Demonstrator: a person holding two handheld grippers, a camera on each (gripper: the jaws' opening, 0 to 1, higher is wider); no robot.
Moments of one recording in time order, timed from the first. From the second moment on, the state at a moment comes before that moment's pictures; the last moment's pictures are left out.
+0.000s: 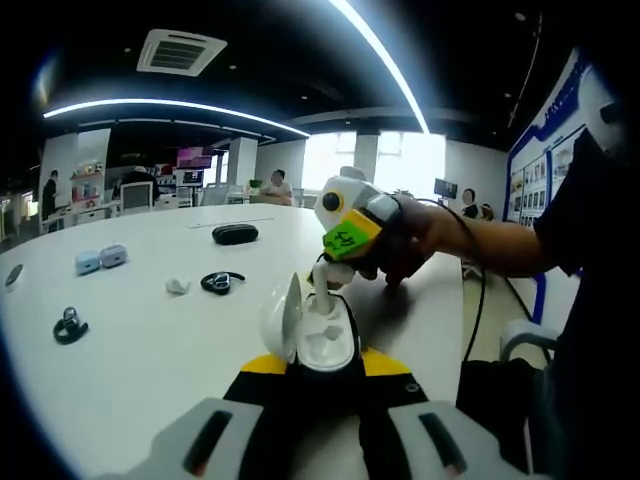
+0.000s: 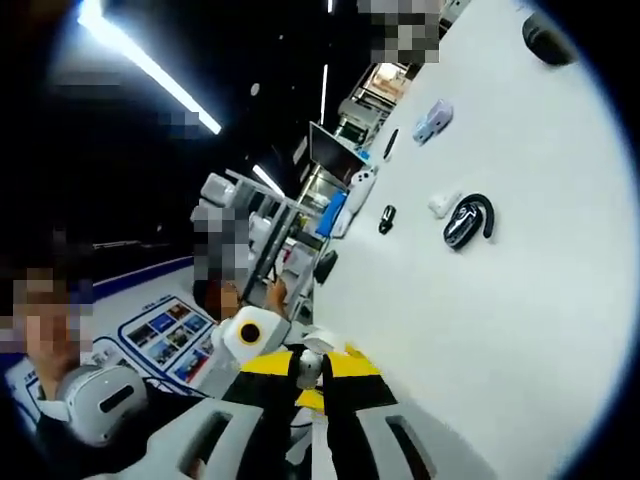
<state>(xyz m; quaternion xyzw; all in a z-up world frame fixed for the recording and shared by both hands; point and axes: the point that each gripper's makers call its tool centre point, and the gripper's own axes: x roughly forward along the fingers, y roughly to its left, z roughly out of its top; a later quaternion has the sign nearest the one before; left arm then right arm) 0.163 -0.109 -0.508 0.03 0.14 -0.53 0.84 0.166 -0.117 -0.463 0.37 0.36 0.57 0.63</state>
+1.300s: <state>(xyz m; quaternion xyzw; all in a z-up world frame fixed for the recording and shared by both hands) 0.164 -0.110 -0.508 0.03 0.14 -0.53 0.83 0.158 -0.103 -0.464 0.24 0.38 0.64 0.62</state>
